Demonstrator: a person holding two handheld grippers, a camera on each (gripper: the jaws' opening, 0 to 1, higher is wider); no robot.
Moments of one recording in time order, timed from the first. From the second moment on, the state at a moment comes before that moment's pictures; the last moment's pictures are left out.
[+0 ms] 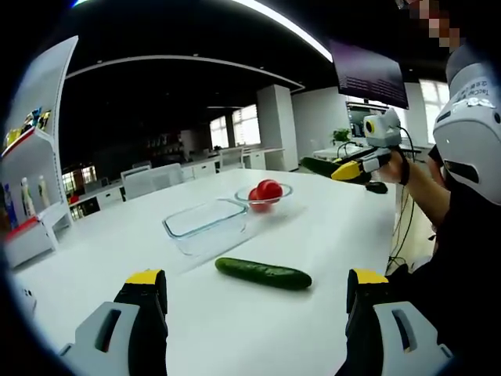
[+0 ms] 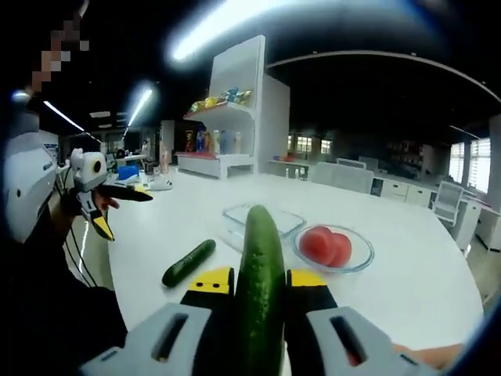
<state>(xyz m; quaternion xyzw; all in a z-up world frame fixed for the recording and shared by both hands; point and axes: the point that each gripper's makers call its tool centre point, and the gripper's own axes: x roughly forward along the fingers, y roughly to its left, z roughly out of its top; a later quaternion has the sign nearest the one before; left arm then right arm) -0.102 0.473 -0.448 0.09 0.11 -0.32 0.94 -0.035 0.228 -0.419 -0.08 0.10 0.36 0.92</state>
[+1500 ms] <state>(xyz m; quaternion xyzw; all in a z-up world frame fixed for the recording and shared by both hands) -0.113 0.503 -0.446 0.09 0.11 -0.28 0.95 0.123 0.413 -0.409 -0.34 0.02 0.55 0.76</state>
